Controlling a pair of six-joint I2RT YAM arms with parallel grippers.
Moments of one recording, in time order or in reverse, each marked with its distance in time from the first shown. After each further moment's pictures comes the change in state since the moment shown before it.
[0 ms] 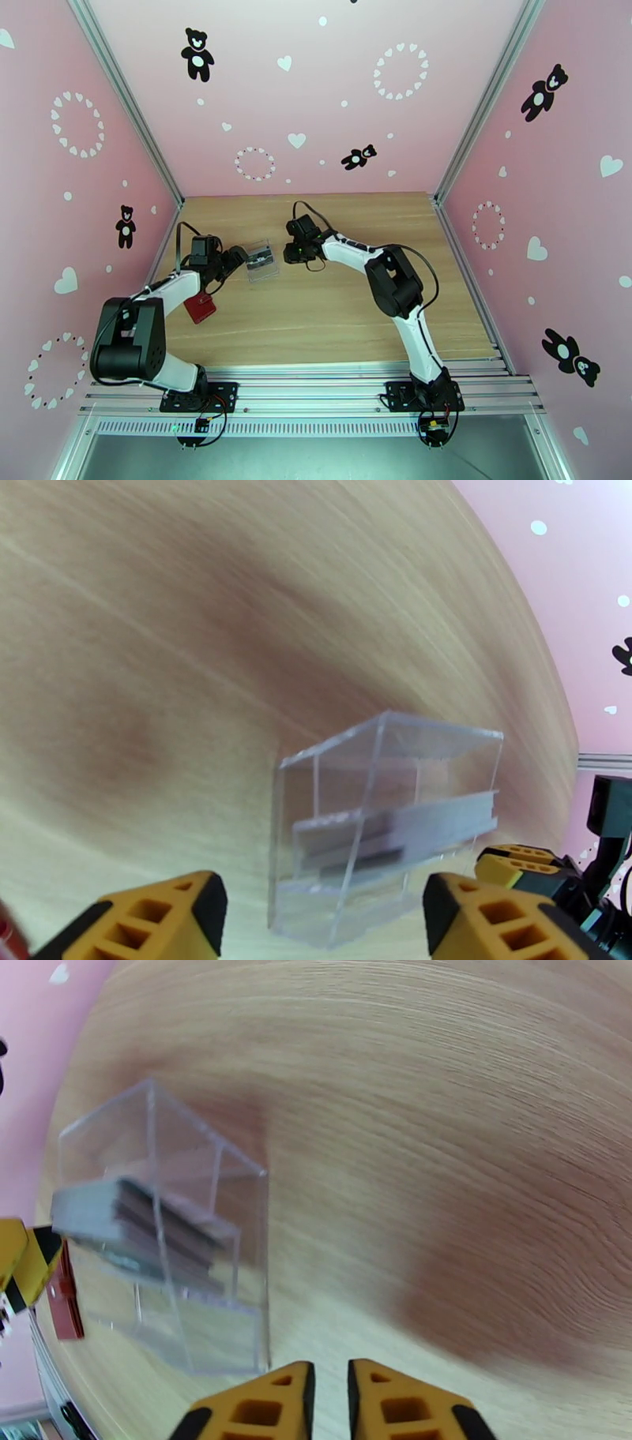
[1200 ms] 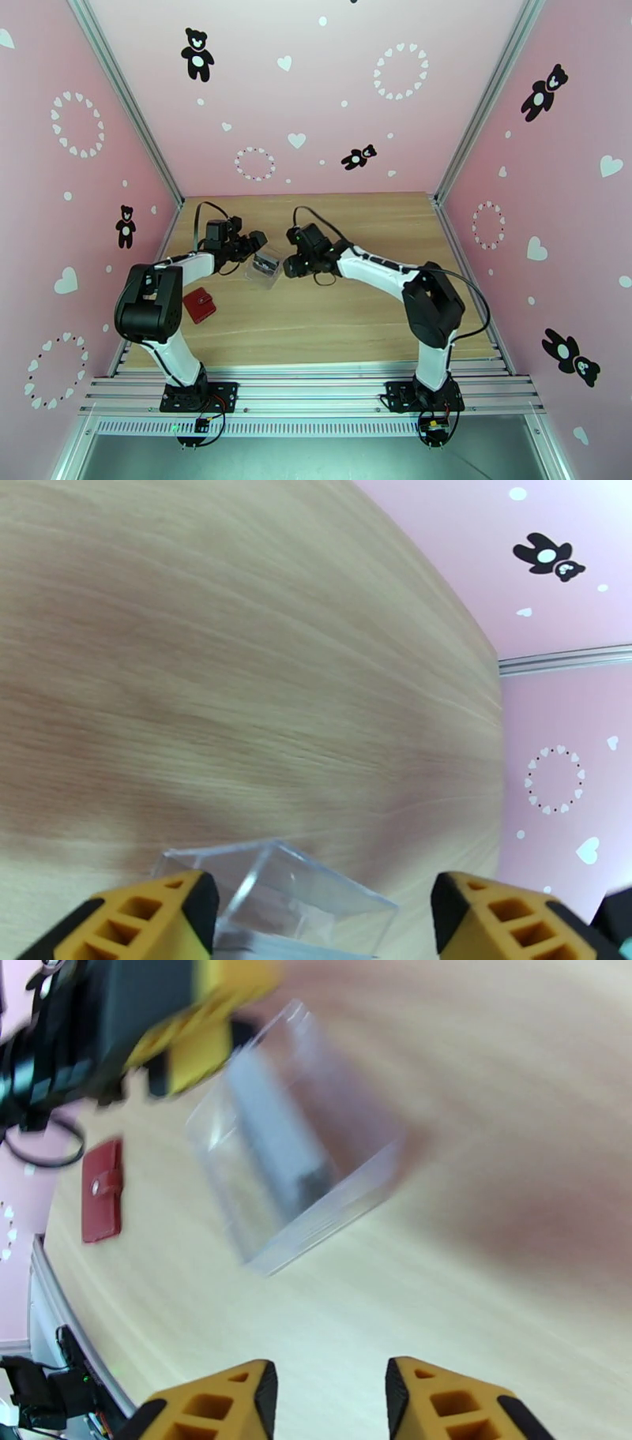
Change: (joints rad) left arm -0.058 0.196 0.189 0.143 0.292 0.093; right arm 0.057 -0.412 -0.335 -0.033 0.072 -0.108
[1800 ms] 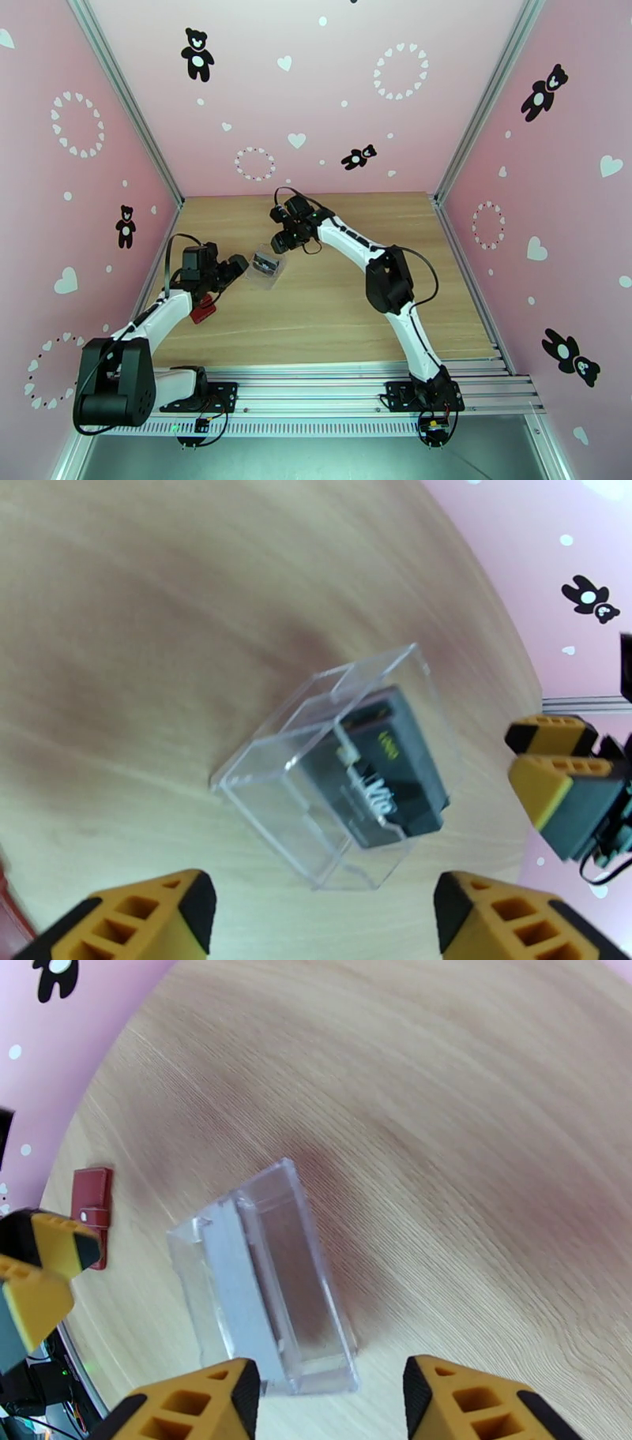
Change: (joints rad) left arm 0.054 -0.485 -0.357 -0.231 -0.167 -0.071; right arm -0.054 0.533 0.787 -0.360 -0.183 -0.249
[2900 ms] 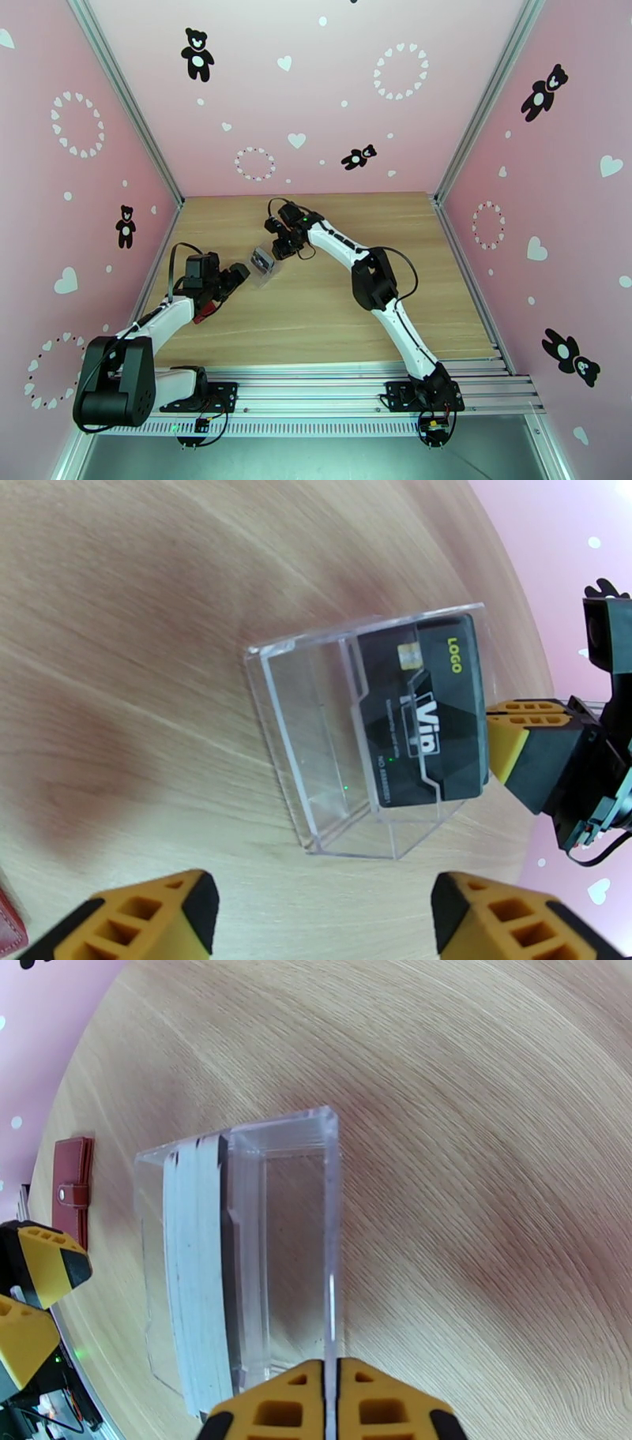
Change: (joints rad) left arm -0.002 0.008 -0.079 0.056 -0.004 -0.042; right arm 0.017 0.138 0.136 -0.093 -0.037 -0.027
